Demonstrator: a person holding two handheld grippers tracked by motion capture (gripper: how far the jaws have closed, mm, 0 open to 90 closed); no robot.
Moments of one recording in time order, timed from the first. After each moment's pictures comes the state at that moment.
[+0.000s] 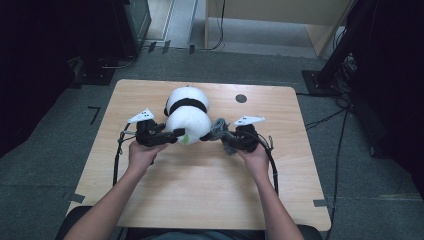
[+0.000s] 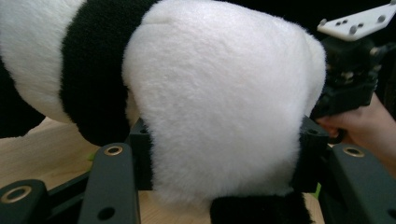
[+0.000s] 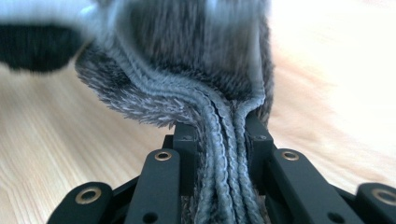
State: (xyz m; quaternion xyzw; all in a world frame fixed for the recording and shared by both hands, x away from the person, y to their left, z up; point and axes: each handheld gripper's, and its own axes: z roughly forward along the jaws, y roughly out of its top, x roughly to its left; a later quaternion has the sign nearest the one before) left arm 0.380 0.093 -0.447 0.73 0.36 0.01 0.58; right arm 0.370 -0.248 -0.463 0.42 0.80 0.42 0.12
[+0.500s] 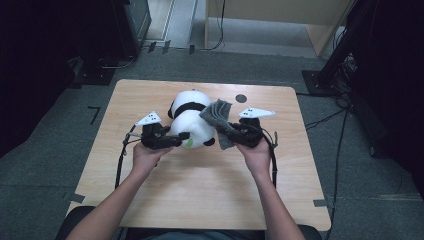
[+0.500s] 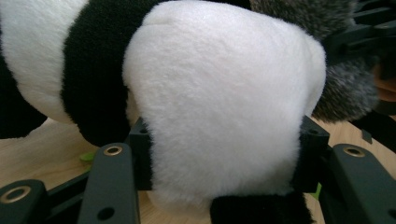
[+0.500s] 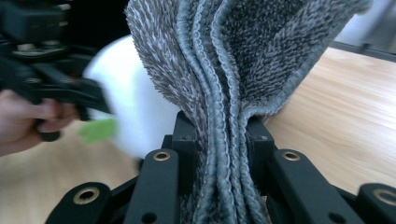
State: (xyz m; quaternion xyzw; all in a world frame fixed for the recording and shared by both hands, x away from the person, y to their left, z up) left arm 0.375 0.075 -0.452 0.75 0.34 0.03 0.56; right arm 0.351 -0.240 -0.405 0.39 0.76 0.51 0.11
